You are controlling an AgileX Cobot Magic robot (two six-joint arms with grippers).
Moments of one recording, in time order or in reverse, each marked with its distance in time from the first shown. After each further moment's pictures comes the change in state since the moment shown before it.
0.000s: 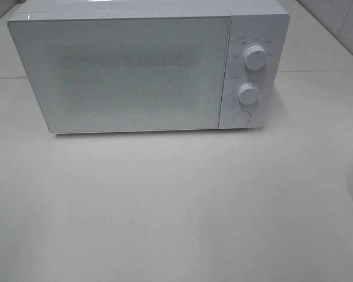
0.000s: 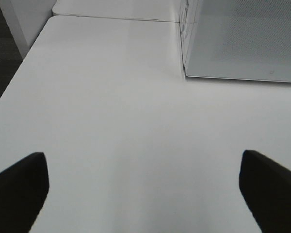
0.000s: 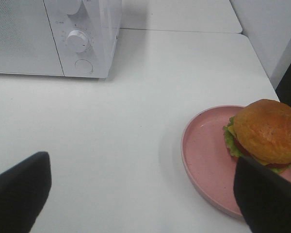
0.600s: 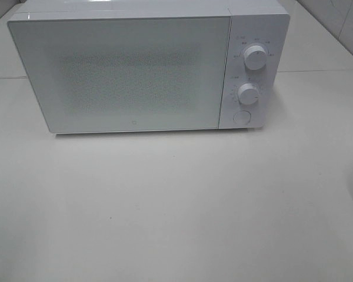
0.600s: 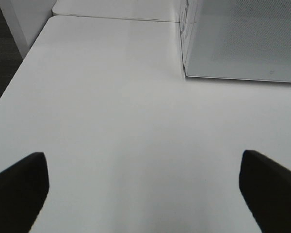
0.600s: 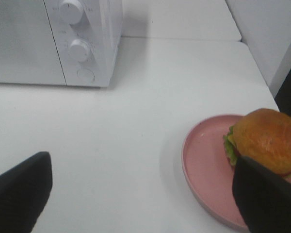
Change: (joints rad) left arm 0.000 0.000 0.000 0.000 0.000 0.000; right arm 0.000 0.007 -0.028 0.007 -0.019 0.006
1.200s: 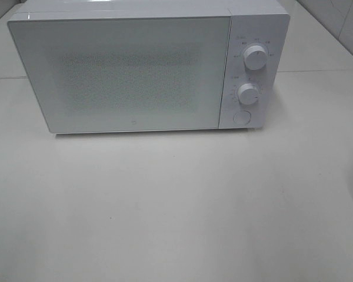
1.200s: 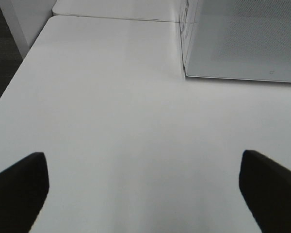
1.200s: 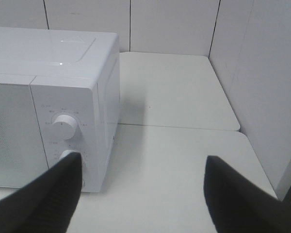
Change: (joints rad) left arm 0.000 0.000 0.000 0.000 0.000 0.000; right arm 0.000 0.489 -0.049 -0.001 -0.635 -0.022
